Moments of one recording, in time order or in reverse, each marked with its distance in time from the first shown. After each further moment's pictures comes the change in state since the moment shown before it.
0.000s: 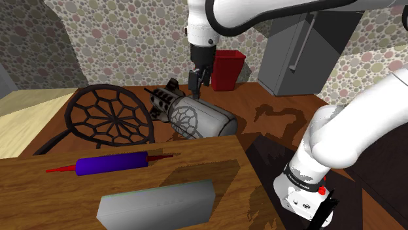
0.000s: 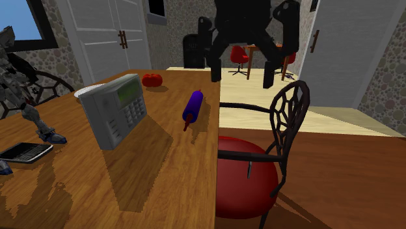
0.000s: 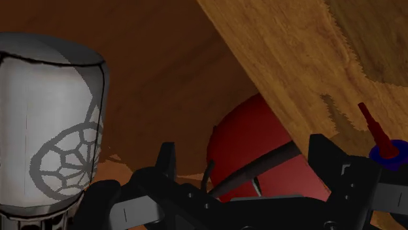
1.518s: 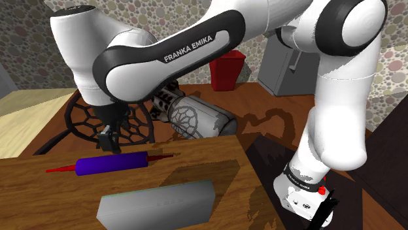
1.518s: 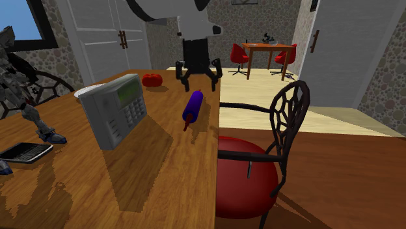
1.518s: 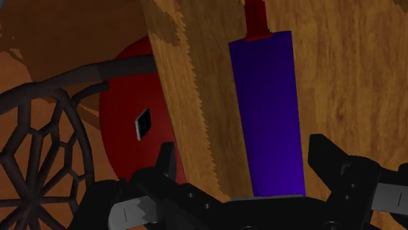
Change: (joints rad) arm 0.208 0.734 0.224 0.533 -0.270 0.154 0.093
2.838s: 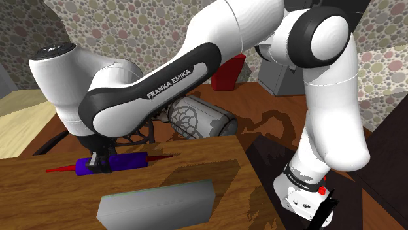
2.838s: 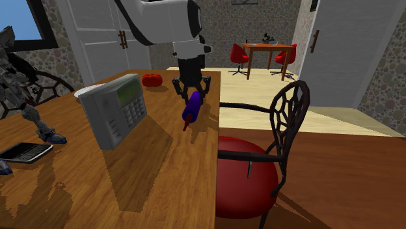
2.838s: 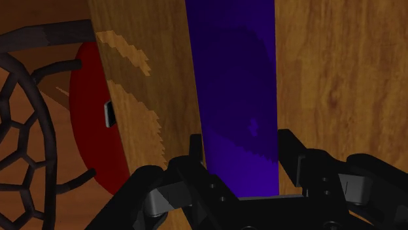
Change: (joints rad) arm 0.078 0.172 -0.003 0.092 -0.091 0.060 0.026
